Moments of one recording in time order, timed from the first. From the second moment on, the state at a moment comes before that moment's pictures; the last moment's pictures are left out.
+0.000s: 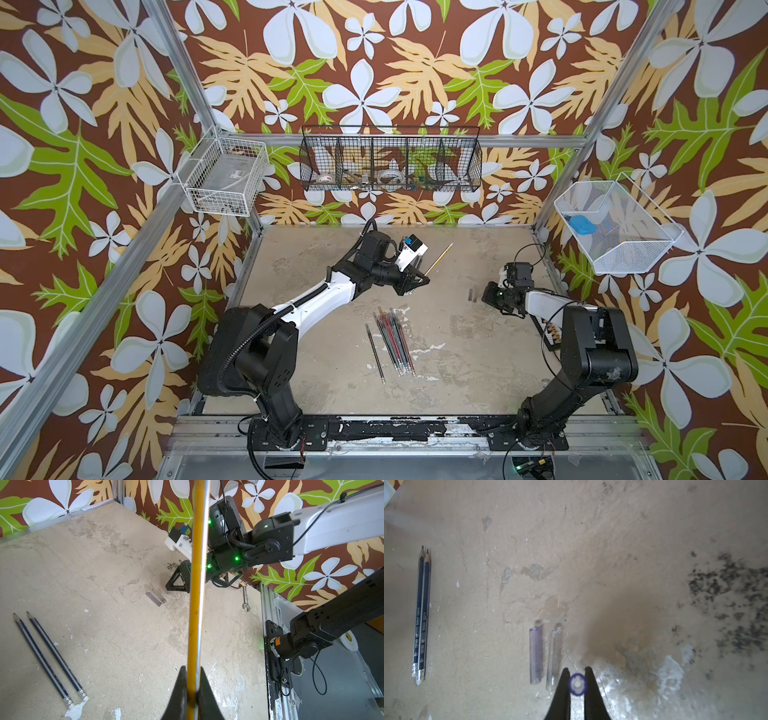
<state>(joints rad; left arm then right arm) -0.57 1.73 1.35 -0.19 0.75 -0.01 -0.05 1.70 0.88 -0.15 -0.20 0.40</state>
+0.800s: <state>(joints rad) -0.57 1.73 1.35 -0.18 0.74 -0.01 -0.05 1.70 0.84 -0.10 -0.27 0.38</state>
